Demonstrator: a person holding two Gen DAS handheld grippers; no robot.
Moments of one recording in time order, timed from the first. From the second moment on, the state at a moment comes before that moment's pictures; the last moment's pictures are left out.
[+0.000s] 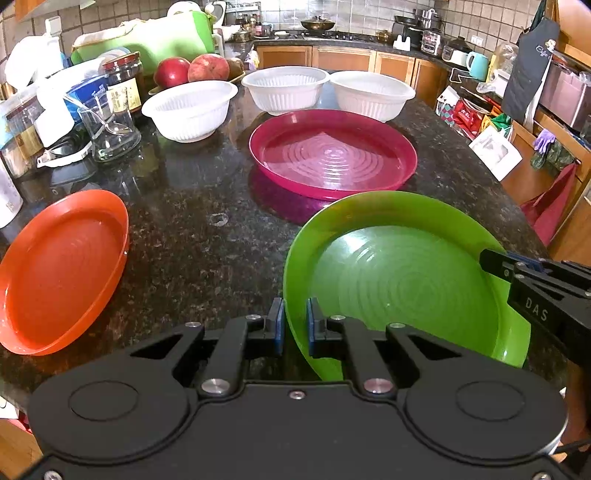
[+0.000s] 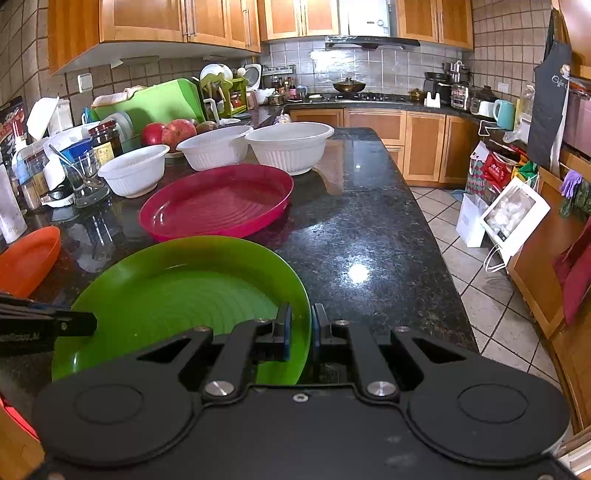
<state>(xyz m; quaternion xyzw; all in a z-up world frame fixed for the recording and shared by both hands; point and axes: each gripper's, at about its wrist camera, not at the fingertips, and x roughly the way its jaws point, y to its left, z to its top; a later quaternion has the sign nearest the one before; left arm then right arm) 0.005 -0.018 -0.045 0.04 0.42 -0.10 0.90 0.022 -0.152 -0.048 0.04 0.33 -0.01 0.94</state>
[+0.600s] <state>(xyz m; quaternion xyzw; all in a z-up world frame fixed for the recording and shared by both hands) 0.000 -0.017 -0.038 0.04 0.41 -0.09 0.91 0.022 -0.146 -0.041 0.04 0.32 -0.02 0.95</state>
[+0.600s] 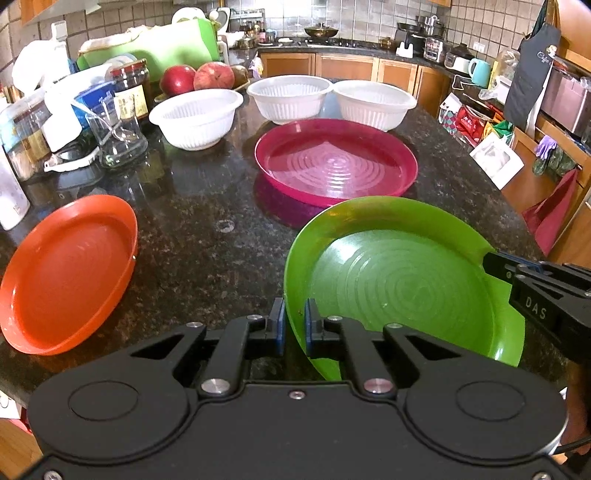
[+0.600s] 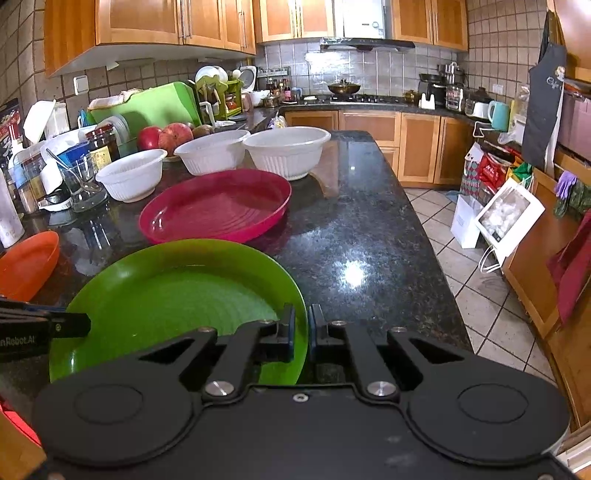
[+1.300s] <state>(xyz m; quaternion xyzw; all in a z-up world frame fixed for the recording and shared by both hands) 0.003 -0.008 -0.040 0.04 0.41 -0.10 0.91 0.015 -0.144 -0.044 0.05 0.34 -0.02 0.94</state>
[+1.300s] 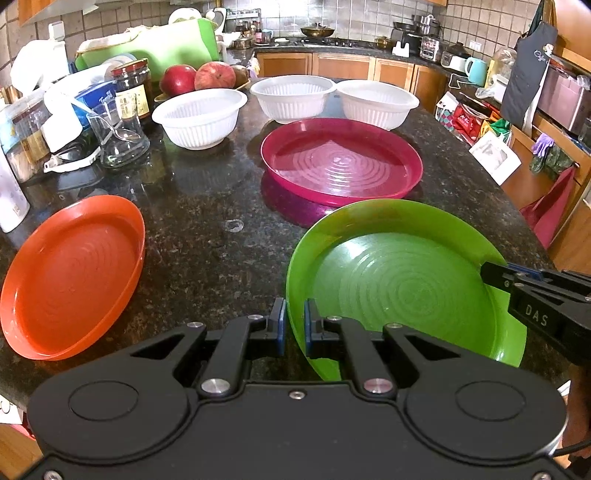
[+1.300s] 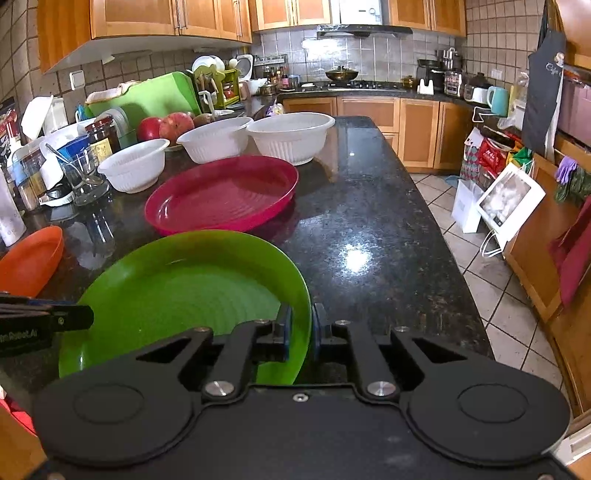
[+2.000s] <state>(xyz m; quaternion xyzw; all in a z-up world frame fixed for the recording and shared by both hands) -0.005 0.022 -0.018 0.01 0.38 -0.06 0.92 0.021 -0.109 -0.020 0.05 0.31 0.01 0.95</state>
